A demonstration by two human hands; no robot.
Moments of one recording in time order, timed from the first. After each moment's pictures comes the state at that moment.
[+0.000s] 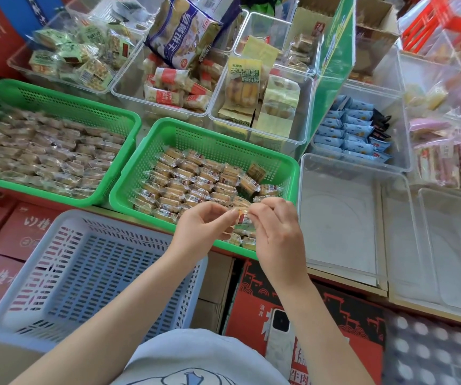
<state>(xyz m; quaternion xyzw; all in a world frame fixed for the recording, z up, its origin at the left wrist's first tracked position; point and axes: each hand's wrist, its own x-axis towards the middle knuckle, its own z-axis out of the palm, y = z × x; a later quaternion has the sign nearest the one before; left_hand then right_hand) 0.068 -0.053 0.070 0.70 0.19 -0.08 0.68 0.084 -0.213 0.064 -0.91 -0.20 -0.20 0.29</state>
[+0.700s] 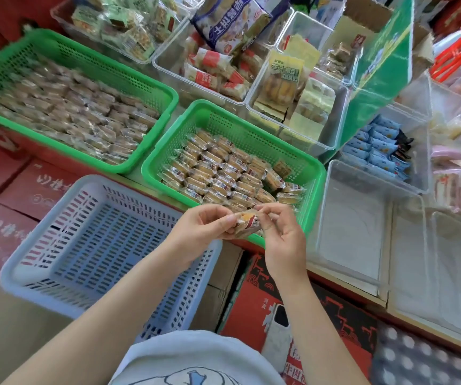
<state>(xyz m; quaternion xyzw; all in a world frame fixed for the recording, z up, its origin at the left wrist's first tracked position) 0.019 0.006 0.054 0.57 0.16 -0.11 0.80 0.052 -0.165 0.056 -0.83 -0.06 0.04 0.55</state>
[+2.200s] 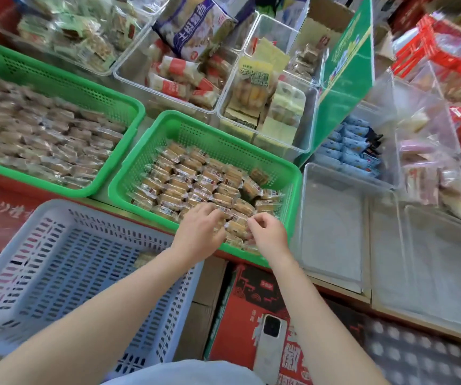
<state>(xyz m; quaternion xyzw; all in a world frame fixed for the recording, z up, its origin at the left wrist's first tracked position) 0.089 -0.014 -0.035 0.95 -0.04 -0.05 0.31 0.124 -0.185 0.003 -0.88 0.13 0.19 0.42</state>
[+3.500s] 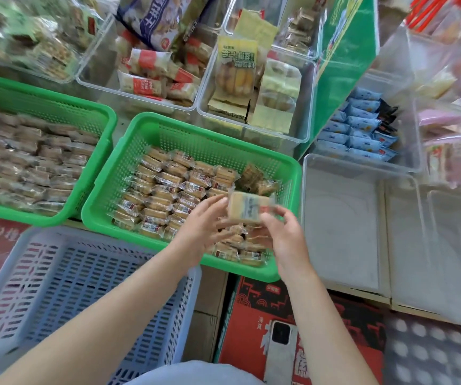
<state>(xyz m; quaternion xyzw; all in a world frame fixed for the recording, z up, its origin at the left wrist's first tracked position) 0.145 -0.046 -0.001 0.50 0.27 -0.22 0.79 0.151 -0.218 0.011 -0.68 0.23 0.19 0.67</state>
